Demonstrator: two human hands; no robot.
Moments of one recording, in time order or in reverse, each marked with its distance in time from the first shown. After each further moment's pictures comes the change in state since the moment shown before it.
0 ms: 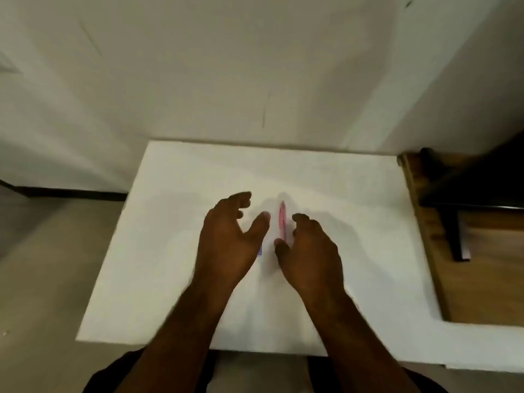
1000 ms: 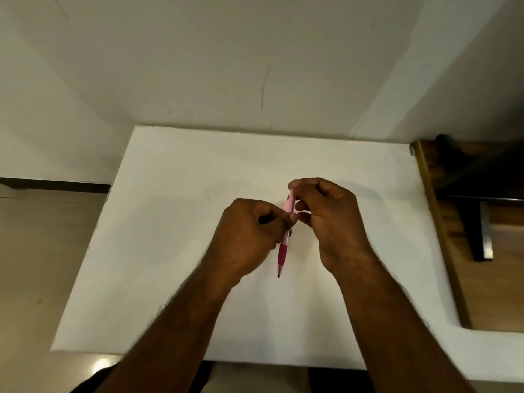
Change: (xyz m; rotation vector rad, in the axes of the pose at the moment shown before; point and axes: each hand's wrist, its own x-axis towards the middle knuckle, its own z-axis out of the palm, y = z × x) left_hand 0.020 0.007 0.026 -0.117 -0.349 -0.131; right_hand 0.055 0.006 -0.018 1.060 -0.006 0.160
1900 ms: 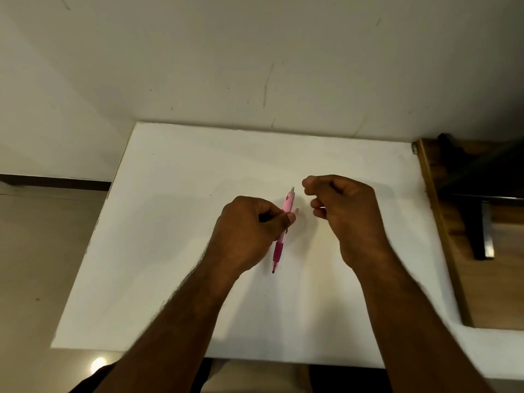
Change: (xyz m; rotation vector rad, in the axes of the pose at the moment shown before) left_hand 0.003 -0.001 -0.004 0.039 0.013 0.018; right_hand 0.011 0.004 -0.021 -0.211 0.075 -0.096
